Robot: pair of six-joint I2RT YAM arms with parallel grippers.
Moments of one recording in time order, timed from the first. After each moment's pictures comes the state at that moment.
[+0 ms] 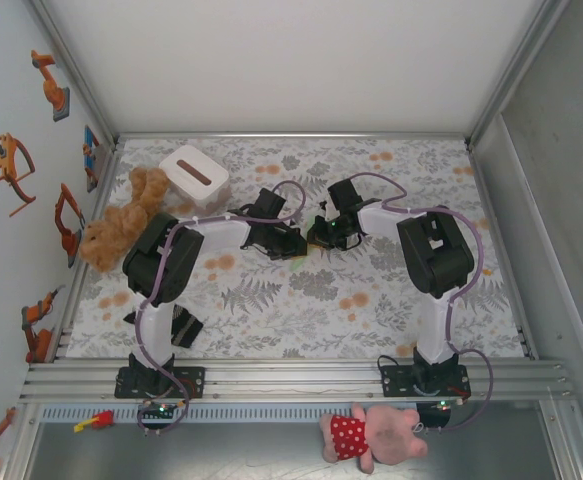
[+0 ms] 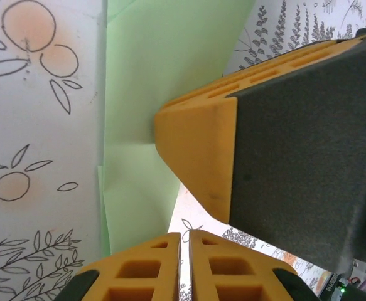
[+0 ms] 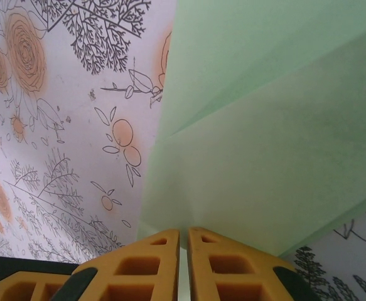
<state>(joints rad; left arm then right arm) -0.68 2.02 1.23 -0.25 0.56 -0.63 0.45 2.02 1.23 -0.36 -0.51 0.60</state>
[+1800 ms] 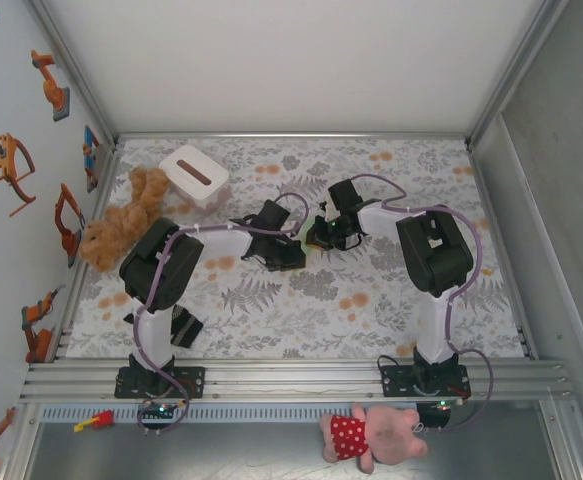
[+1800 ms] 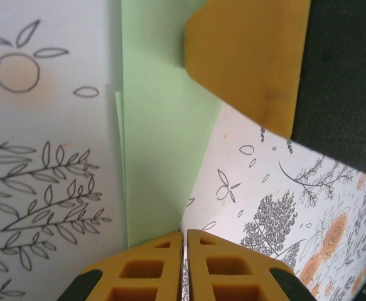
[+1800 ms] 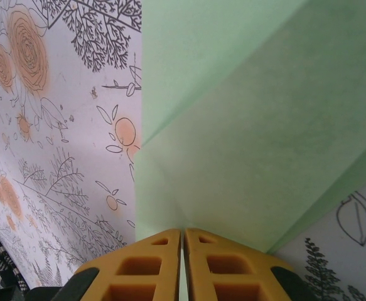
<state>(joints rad) -0.74 1.97 1.14 -0.27 0.46 -0.65 0.45 2.03 1.23 -0.35 -0.55 0.62</state>
